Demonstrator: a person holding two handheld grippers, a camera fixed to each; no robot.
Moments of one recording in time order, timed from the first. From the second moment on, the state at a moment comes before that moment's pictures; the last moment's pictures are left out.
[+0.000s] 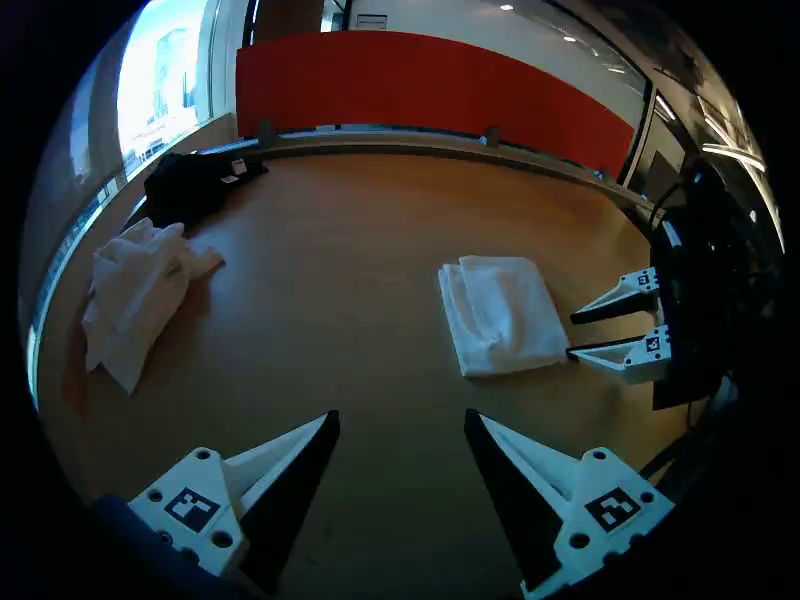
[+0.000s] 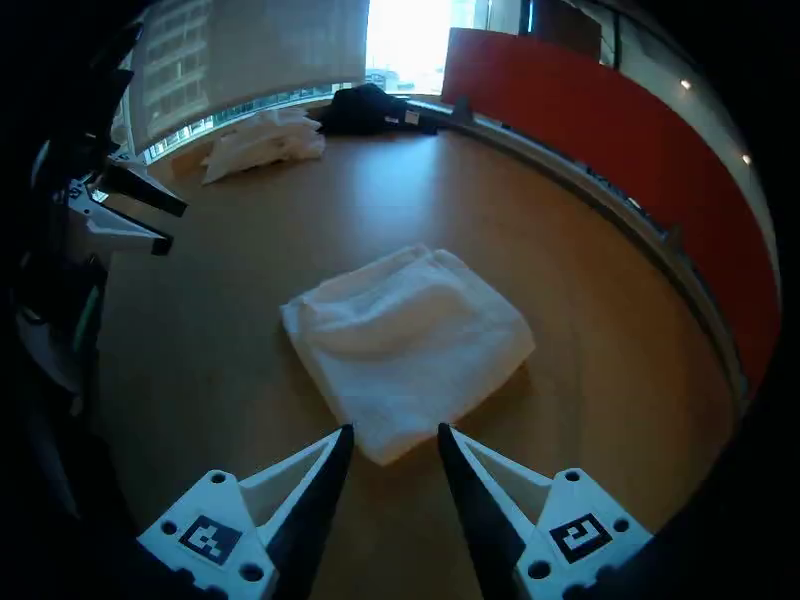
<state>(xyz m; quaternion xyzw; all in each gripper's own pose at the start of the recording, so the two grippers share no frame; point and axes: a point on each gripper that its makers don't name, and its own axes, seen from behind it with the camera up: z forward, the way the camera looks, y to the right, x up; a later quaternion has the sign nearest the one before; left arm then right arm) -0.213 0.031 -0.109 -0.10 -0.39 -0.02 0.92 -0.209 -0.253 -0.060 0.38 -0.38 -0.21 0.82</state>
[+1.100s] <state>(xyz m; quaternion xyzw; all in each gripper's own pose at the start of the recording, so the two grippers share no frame) -0.207 0.046 -0.098 -0.12 -0.38 -0.02 0.92 -0.169 -0.241 -0.035 0.35 -0.34 -0.19 0.85</state>
